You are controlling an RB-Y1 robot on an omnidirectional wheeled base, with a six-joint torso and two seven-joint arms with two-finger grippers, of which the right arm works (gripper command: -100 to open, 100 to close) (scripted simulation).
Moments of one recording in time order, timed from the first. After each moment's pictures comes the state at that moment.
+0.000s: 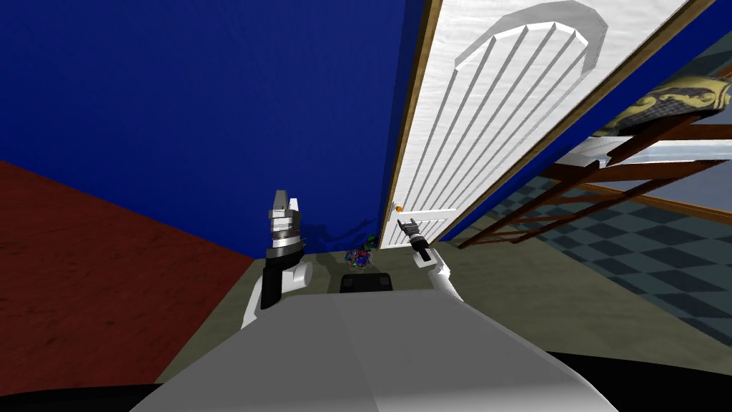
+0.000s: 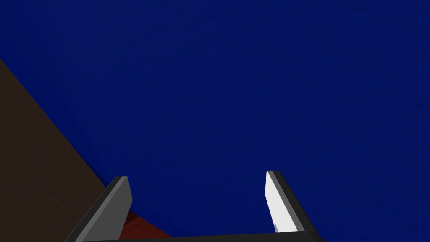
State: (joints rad) arm 0.02 -0.21 -0.13 -1.25 0.53 -0.42 0.86
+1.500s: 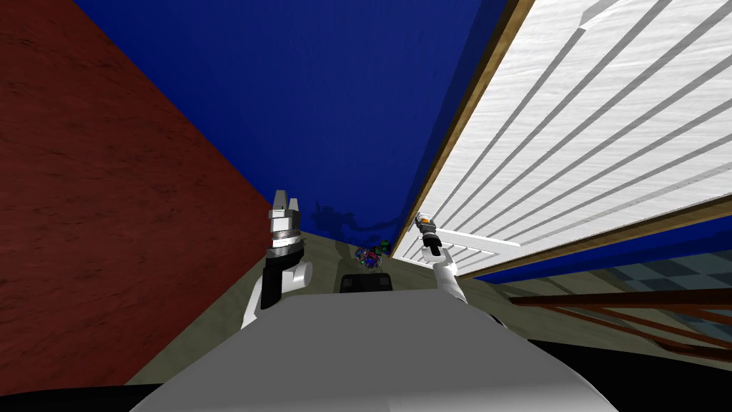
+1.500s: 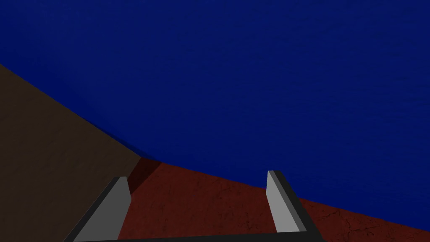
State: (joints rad) arm -0.12 -0.17 -0.48 -1.06 0.48 -0.39 1.01
